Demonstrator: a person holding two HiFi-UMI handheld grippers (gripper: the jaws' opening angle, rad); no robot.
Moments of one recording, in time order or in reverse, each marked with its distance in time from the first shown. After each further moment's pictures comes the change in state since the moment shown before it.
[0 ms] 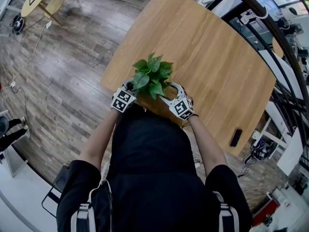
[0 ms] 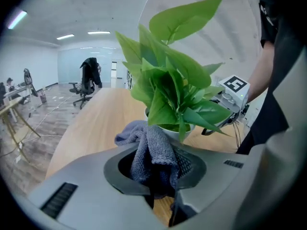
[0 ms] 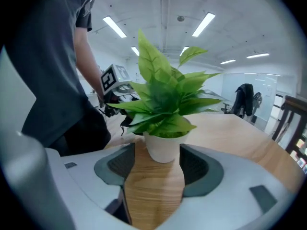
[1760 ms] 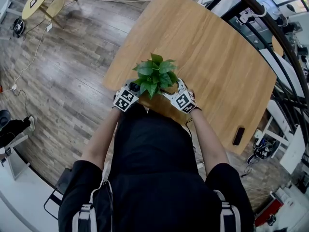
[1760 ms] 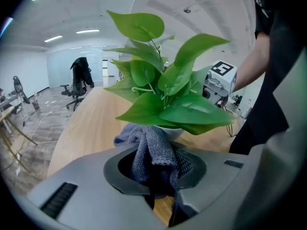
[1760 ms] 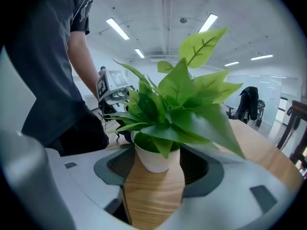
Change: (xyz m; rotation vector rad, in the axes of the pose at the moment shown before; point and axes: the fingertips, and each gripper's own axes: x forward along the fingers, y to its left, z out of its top) left arm 0.002 -0.004 -0.010 0.078 0.055 -0.042; right arm 0.011 -0.013 0.022 -0.028 -0.026 0.042
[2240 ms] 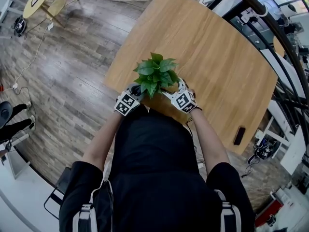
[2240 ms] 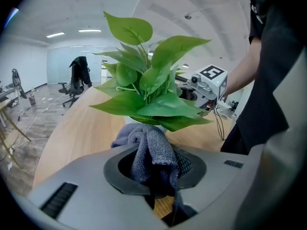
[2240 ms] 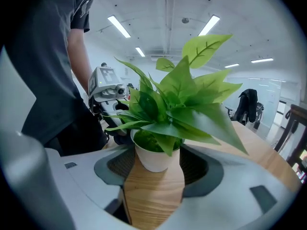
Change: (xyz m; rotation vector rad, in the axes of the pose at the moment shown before) left arm -0.007 -0.030 -0.004 -0.024 -0.047 -0.057; right arm 0.002 0.000 0.000 -0.020 0.009 -0.025
